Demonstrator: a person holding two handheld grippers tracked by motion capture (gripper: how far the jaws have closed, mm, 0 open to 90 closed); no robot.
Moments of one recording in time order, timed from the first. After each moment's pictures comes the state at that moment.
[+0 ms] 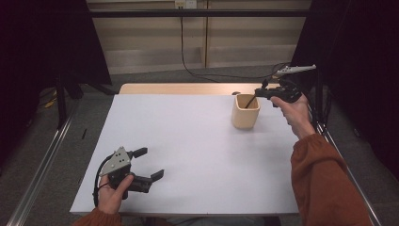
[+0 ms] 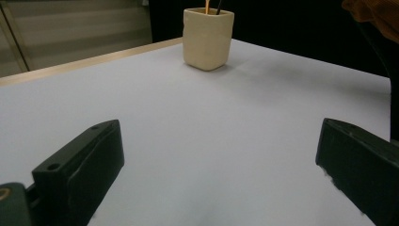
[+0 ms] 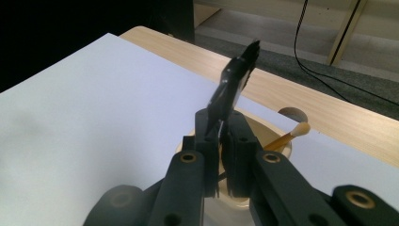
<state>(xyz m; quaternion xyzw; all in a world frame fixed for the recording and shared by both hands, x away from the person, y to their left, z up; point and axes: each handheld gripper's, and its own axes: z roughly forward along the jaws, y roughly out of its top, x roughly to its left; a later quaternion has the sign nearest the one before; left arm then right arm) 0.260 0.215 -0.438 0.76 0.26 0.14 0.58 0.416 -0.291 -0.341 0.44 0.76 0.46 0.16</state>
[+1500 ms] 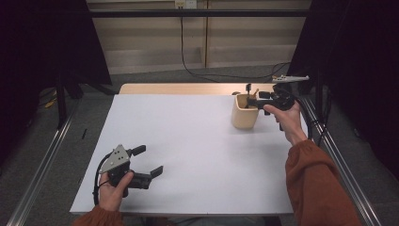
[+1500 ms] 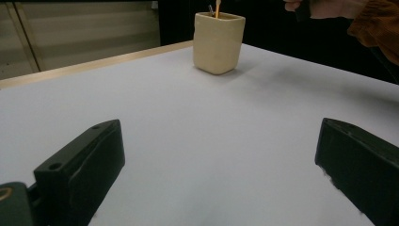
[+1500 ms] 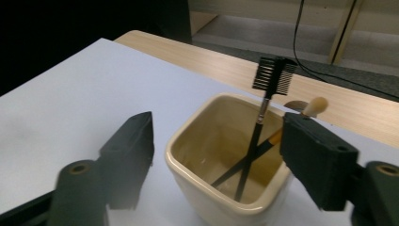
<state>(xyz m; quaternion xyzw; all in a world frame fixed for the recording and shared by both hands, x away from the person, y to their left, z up) 0.266 0.217 -0.439 0.76 0.27 0.15 0.58 0.419 -0.285 -0.376 0.45 0.74 0.48 0.16</state>
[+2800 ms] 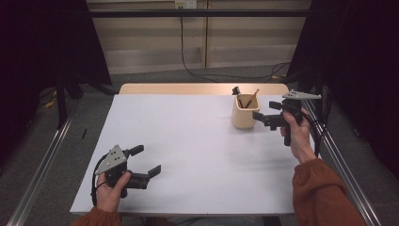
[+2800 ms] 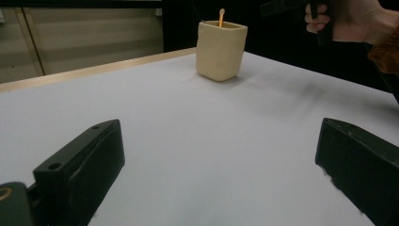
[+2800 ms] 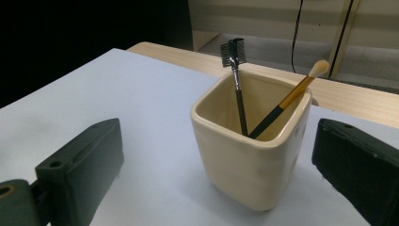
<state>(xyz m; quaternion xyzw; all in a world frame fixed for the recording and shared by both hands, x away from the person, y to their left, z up) 0.263 0.222 -0.437 0.74 0.28 0.15 0.59 0.366 -0.296 -0.390 0.44 0.71 0.51 0.18</state>
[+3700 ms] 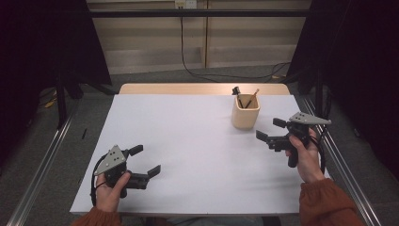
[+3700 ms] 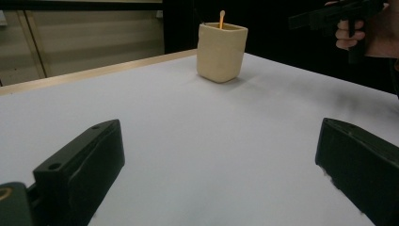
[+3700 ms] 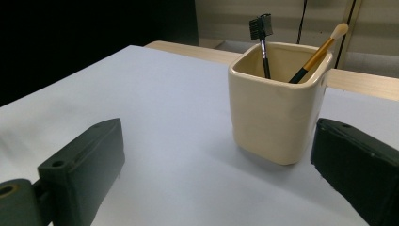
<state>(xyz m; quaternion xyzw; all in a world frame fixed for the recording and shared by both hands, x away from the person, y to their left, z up) 0.262 0.223 -0.437 0.74 0.28 0.15 0.59 0.300 -0.293 -0.406 0.43 0.70 0.53 0.20</state>
